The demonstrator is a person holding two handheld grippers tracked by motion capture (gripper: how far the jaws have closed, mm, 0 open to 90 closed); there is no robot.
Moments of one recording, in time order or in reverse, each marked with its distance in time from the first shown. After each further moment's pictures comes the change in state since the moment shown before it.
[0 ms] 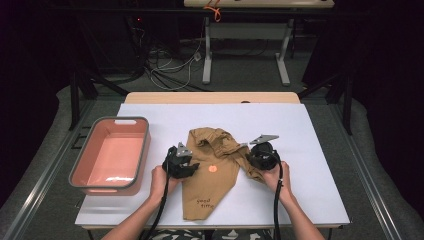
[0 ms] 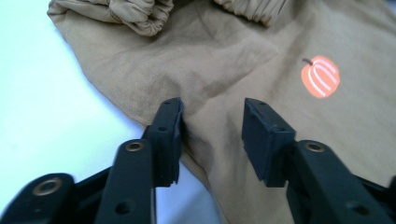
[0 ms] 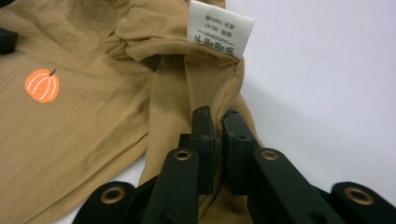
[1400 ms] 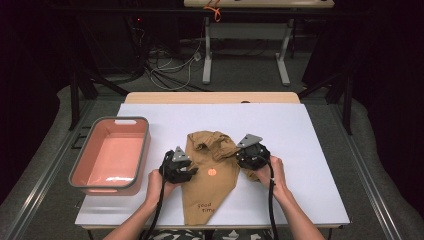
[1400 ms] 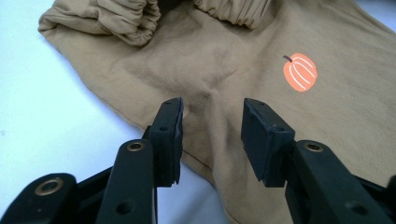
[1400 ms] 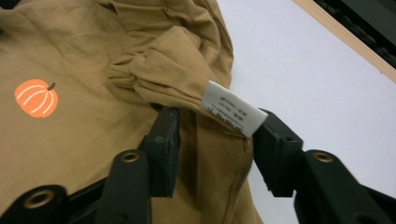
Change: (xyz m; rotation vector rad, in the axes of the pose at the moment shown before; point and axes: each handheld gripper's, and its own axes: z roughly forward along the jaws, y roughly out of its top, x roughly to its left) left arm -0.007 -0.008 -0.014 0.004 -0.040 0.041; right arm 0.031 0.023 -0.003 -0.045 -0.090 -0.308
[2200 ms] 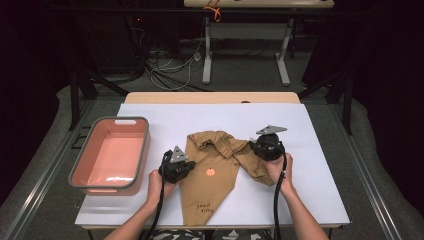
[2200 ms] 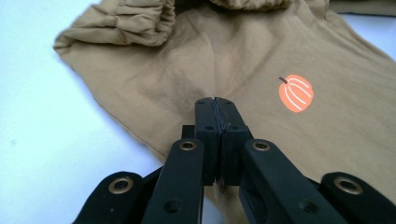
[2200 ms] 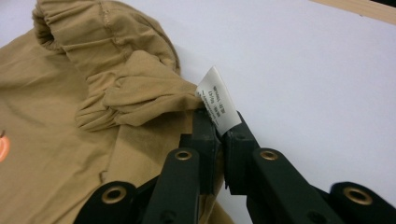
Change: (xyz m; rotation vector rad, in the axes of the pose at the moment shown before) left arm -0.002 -0.003 -0.007 -0.072 0.021 -0.008; right arm -0.051 -0.025 0.002 -0.064 0.034 0.353
